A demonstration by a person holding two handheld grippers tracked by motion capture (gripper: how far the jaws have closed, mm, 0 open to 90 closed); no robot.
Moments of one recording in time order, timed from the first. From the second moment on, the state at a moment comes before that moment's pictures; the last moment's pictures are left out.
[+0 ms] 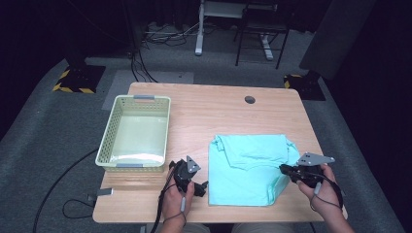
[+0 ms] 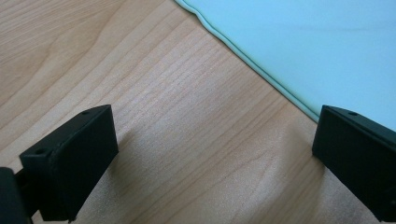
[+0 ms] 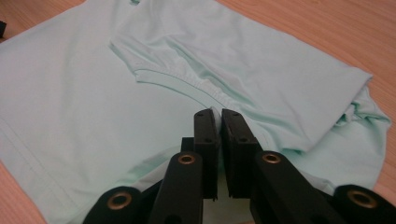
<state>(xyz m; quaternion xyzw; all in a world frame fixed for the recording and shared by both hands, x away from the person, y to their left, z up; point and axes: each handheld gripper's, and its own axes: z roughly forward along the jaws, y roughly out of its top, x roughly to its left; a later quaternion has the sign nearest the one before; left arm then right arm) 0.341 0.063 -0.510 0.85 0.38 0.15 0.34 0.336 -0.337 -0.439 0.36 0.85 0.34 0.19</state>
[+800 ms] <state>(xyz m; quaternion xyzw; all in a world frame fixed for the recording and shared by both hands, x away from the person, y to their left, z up) 0.340 0.063 -0.510 0.85 0.38 0.15 0.34 0.281 -0.397 -0.446 0.42 0.82 0.33 0.20</state>
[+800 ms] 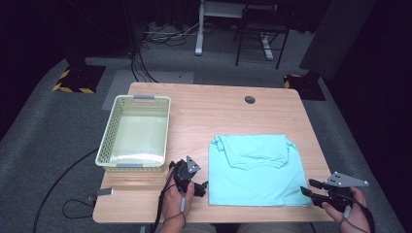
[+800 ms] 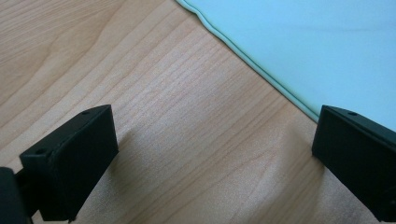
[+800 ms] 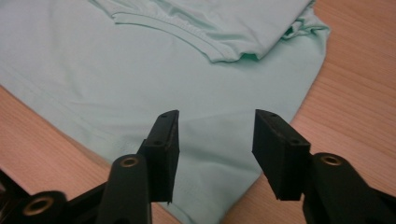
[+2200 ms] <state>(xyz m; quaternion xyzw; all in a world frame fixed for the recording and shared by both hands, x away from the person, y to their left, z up) 0.341 -0.022 -0.503 0.87 0.34 0.13 0.34 0.346 -0.401 -0.500 0.41 0.83 0.34 0.17</state>
